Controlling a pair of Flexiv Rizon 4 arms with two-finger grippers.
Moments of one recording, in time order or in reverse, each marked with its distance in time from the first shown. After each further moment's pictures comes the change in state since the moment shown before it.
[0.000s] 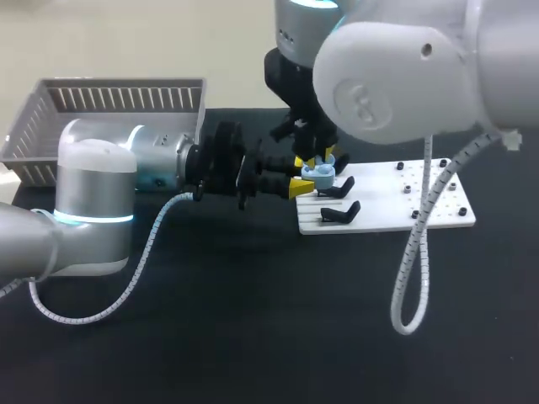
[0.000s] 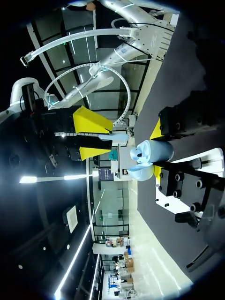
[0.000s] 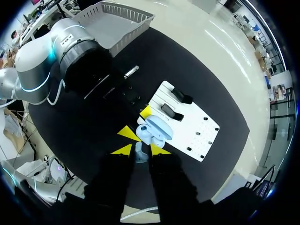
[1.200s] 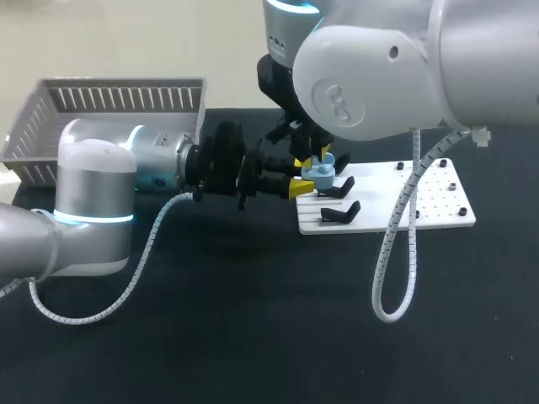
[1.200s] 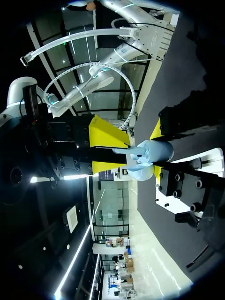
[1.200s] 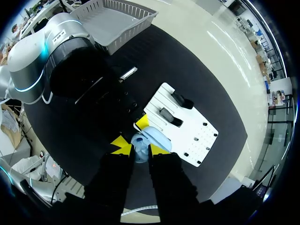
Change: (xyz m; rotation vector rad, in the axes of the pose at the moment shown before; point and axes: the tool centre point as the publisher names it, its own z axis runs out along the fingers) left arm 0.000 0.000 0.000 0.000 0.000 0.000; right arm -0.013 -0.005 0.016 0.026 0.024 -0.039
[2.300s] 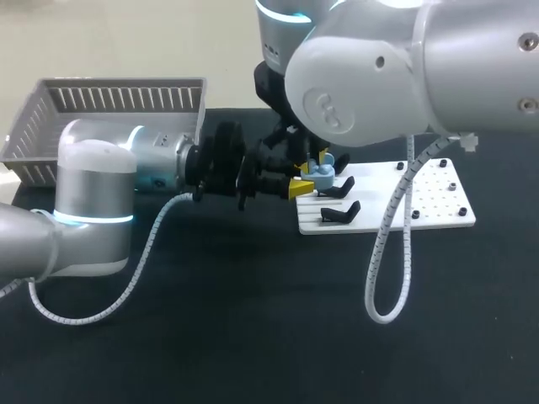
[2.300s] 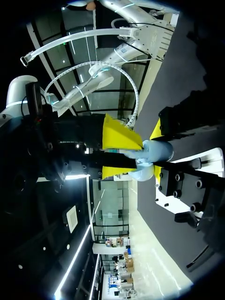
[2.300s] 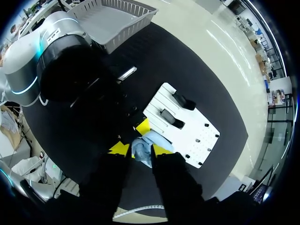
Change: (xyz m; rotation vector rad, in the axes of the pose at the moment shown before) left arm 0.000 0.000 0.000 -0.001 0.000 0.000; right arm -0.005 0.002 0.009 0.003 0.007 0.005
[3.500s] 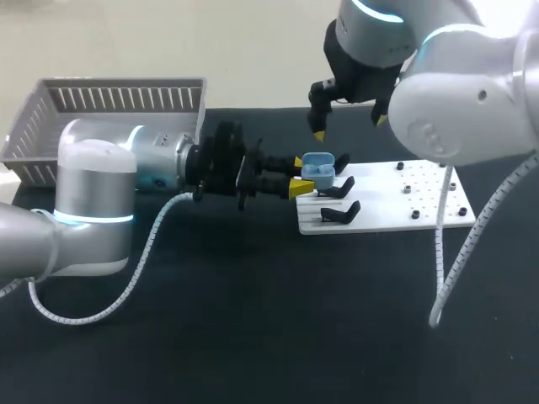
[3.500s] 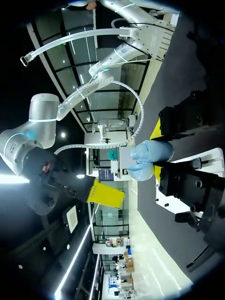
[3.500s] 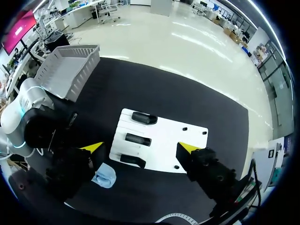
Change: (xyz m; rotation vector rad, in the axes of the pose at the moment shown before) left arm 0.000 0.000 0.000 0.000 0.000 0.000; right arm -0.014 -0.088 -0.001 0.008 -0.252 0.384
